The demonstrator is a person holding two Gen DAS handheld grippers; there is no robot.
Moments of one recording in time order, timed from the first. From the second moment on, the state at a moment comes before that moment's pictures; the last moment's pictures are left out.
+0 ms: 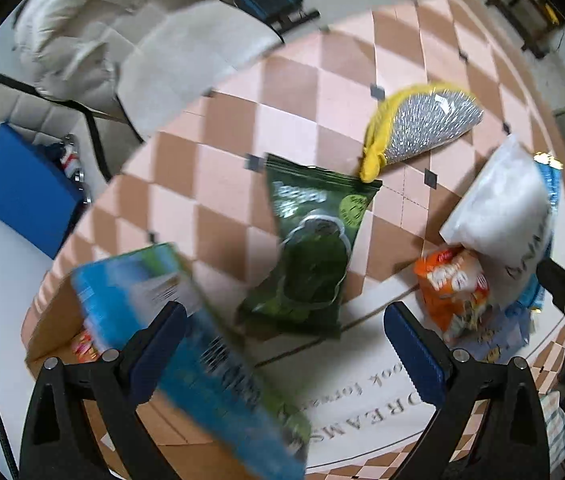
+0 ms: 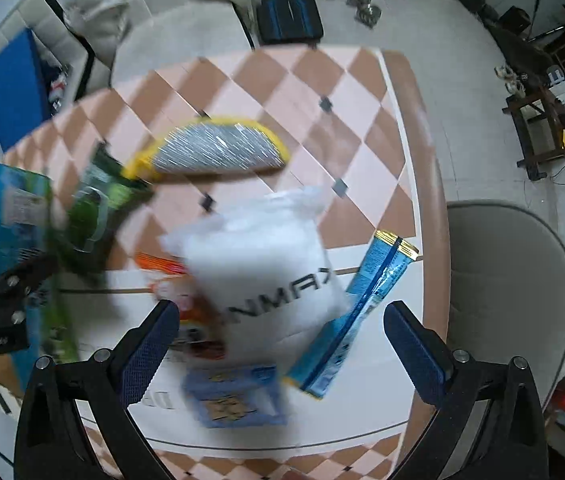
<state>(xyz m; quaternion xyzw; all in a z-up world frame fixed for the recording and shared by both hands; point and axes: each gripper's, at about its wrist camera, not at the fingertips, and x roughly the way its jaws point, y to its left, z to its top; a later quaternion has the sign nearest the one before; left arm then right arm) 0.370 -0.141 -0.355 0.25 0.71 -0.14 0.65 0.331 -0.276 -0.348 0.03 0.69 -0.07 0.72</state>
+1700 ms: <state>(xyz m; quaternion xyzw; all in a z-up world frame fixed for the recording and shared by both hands) 0.322 0.037 -0.274 -0.04 0.69 -0.11 0.72 0.272 -0.226 -0.268 0.11 0.63 0.03 0.77</state>
